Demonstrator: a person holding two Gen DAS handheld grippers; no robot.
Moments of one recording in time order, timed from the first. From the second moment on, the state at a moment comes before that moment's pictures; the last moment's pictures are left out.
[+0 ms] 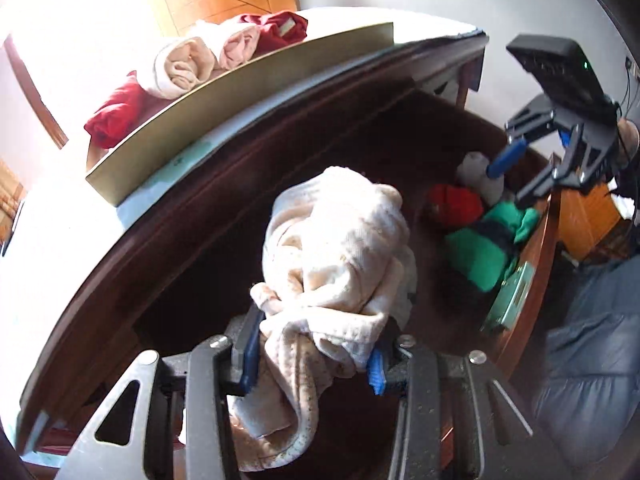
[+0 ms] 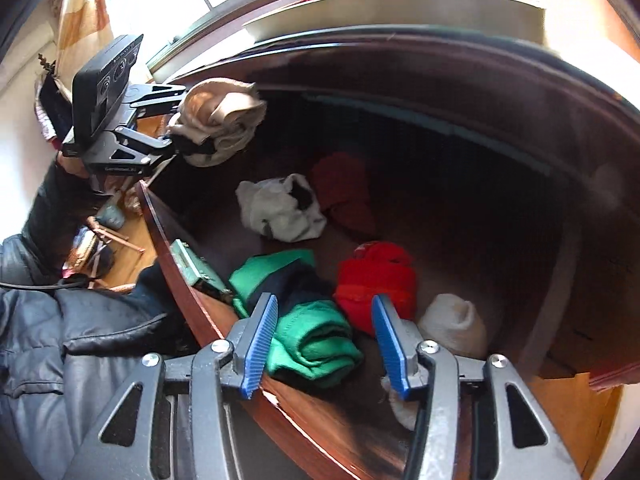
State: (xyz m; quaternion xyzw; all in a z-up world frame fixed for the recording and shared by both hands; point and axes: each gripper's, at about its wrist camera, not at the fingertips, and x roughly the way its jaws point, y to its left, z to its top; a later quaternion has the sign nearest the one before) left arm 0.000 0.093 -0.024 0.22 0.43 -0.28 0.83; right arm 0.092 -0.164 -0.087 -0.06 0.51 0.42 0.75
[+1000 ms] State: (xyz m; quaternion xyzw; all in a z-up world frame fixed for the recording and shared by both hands) left arm 0.016 0.076 -0.055 0.11 0.43 -0.26 0.85; right arm 0.124 -0.154 -0.078 -0.05 0.49 0.40 0.78
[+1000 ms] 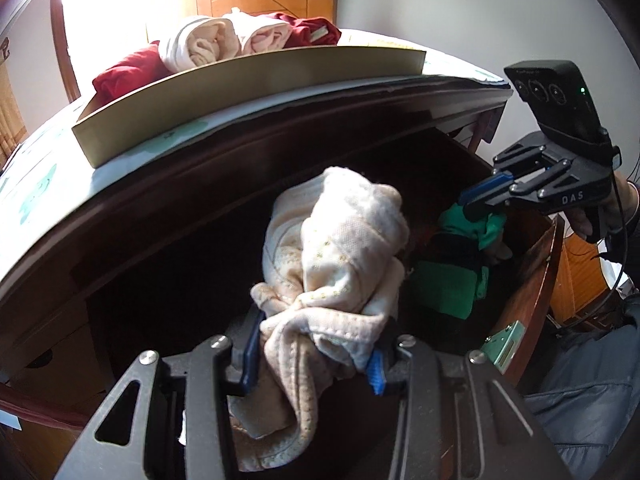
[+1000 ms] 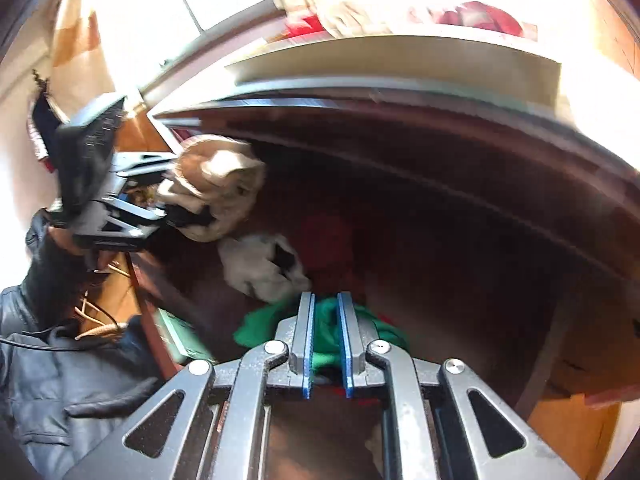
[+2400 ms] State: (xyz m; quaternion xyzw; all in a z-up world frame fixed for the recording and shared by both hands) left arm 0.018 0.085 -0.056 0.08 0.44 -0.27 0.86; right arm 0.111 -0.158 -0.090 -0.04 0.56 0.35 0.75
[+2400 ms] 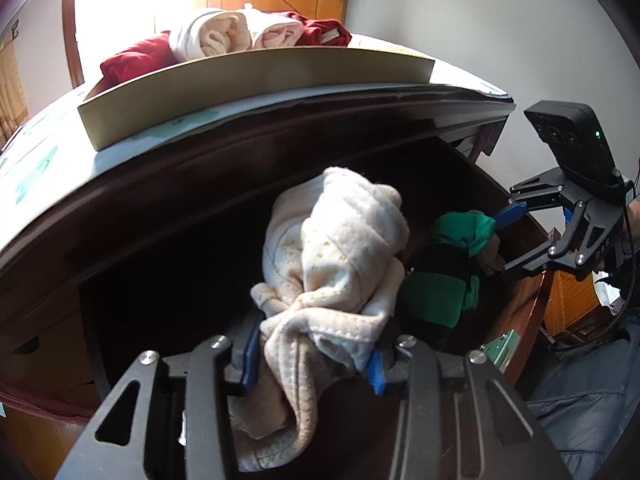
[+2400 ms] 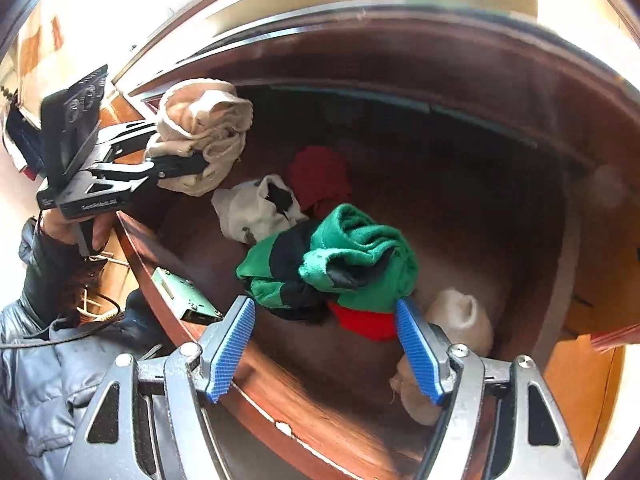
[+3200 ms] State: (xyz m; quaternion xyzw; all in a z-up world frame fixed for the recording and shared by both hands) left arm 0.023 0.093 -0.058 0.05 0.44 -0.26 0.86; right arm 0.156 -0.101 -0.109 0.01 0.58 0.34 0.74
